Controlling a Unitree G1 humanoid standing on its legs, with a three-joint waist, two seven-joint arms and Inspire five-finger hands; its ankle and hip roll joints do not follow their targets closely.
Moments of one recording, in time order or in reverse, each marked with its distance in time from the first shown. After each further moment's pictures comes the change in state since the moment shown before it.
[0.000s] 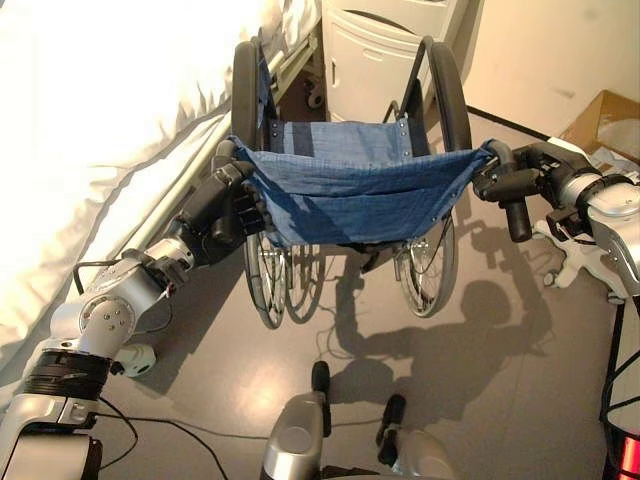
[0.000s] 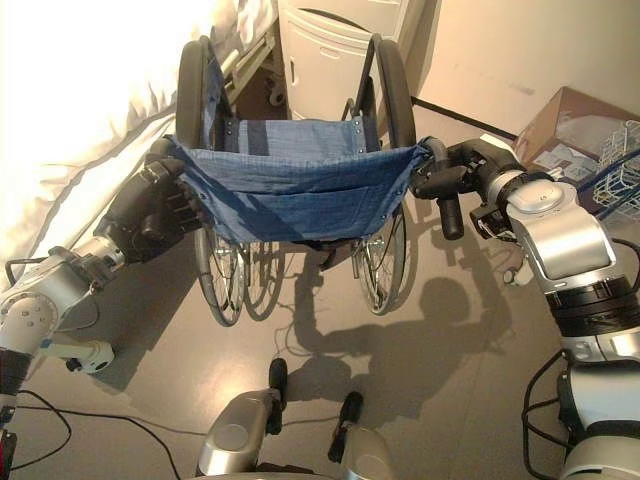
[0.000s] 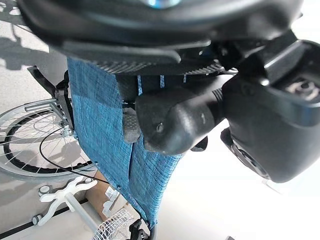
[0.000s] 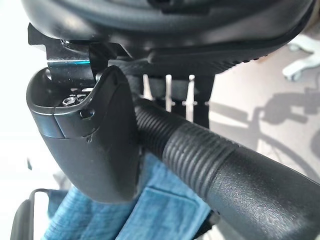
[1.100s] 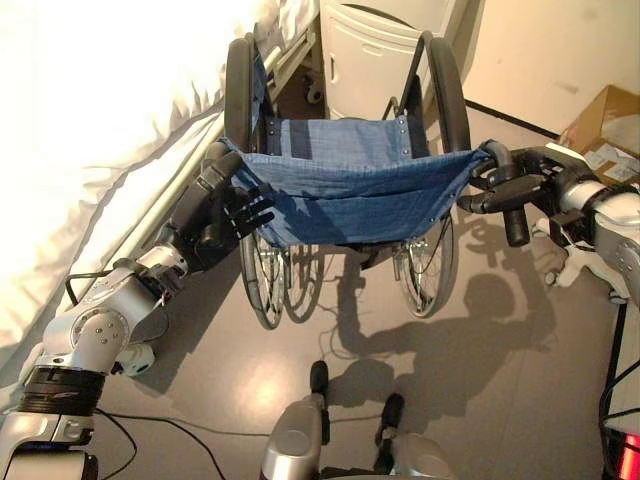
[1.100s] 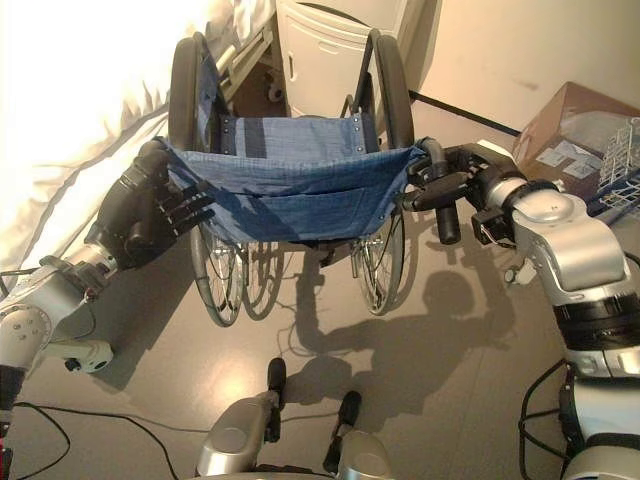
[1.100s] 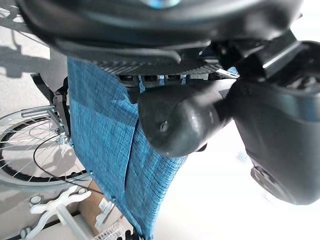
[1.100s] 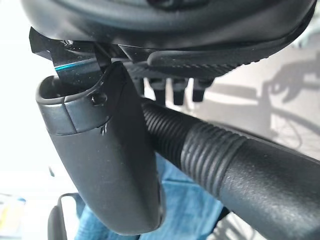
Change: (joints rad) left arm 0.134 -0.012 0.099 -0.129 -0.010 0.000 0.098; right arm 0.156 0.007 -0.170 -0.117 0.171 -0.010 -0.045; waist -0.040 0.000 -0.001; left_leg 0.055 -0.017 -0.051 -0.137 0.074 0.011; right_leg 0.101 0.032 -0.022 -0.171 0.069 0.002
